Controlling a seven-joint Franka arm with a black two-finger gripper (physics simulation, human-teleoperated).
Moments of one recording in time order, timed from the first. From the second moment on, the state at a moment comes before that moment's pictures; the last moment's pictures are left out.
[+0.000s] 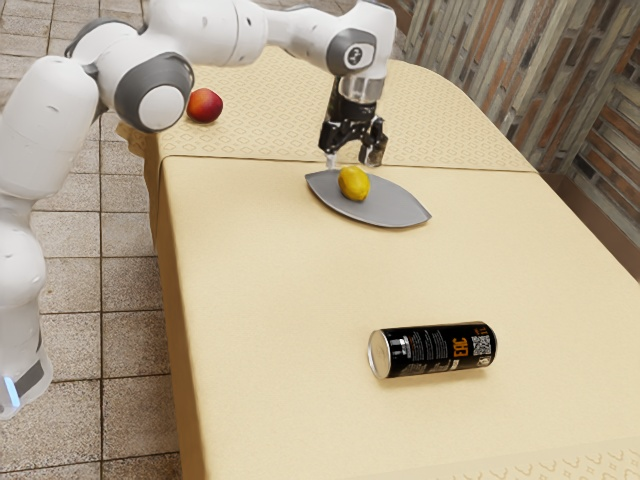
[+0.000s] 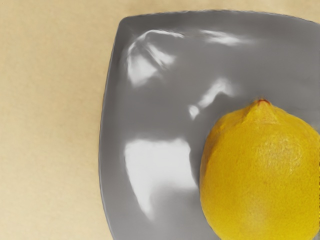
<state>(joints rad) 0.34 0.44 0.05 -1.30 -0.15 1.72 -1.50</state>
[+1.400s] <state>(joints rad) 0.46 0.62 -0.07 -1.15 -0.15 1.86 -1.40</state>
